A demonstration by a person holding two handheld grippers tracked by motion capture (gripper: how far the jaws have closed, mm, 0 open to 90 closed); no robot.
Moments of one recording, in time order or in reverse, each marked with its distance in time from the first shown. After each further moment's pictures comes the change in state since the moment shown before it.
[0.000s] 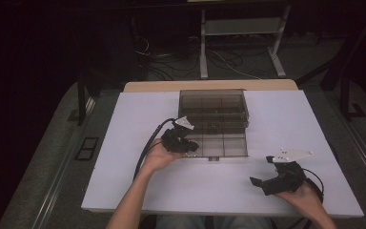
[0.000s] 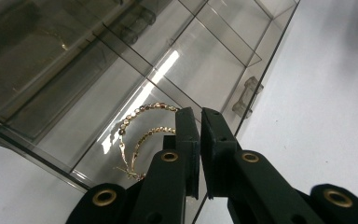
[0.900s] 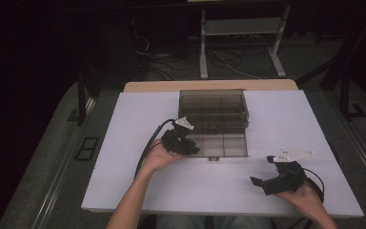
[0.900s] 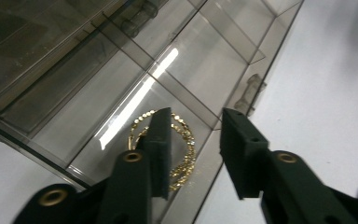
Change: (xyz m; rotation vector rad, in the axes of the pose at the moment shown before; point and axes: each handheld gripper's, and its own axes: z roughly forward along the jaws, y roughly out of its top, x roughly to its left) left arm -0.001 -0.001 -0.001 0.000 0.003 -0.018; right arm -0.001 0.000 -0.001 -0.004 -0.002 0.001
